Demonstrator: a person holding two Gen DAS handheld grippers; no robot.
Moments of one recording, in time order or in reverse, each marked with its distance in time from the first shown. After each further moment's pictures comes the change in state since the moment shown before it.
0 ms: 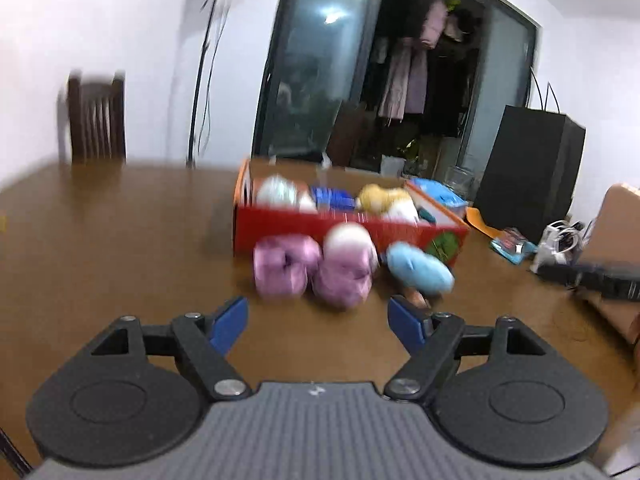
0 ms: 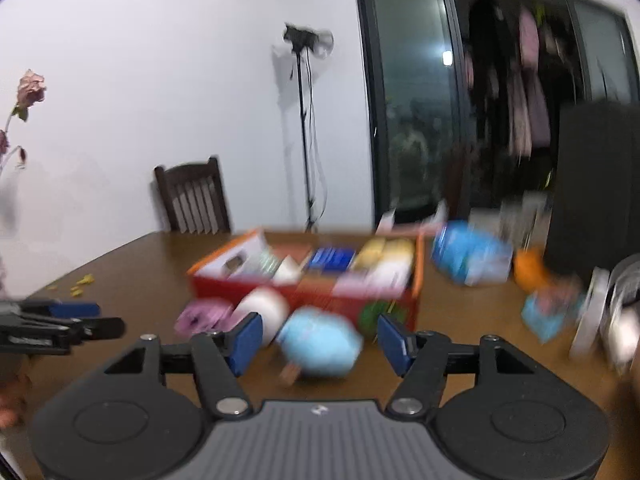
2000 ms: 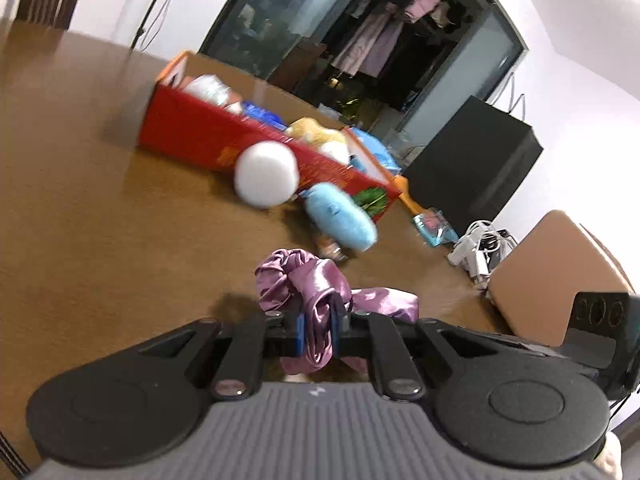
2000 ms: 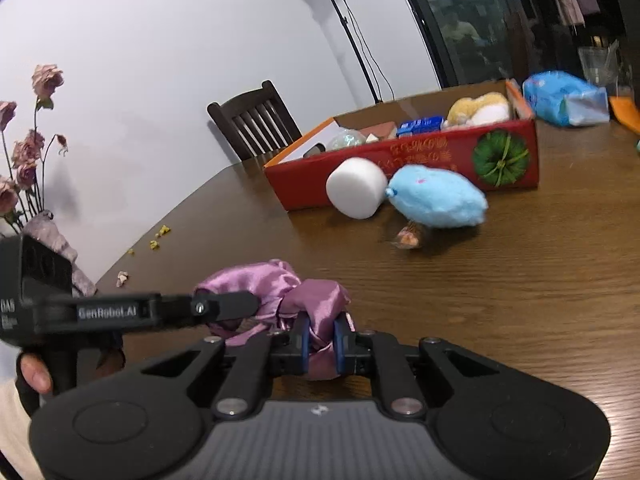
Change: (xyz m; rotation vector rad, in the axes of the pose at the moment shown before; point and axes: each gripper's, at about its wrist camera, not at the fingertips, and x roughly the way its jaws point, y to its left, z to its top) left arm 0.061 0.000 -0.002 -0.227 0.183 -0.302; right arm 0.055 0.016 -0.052 0.173 0.236 0.277
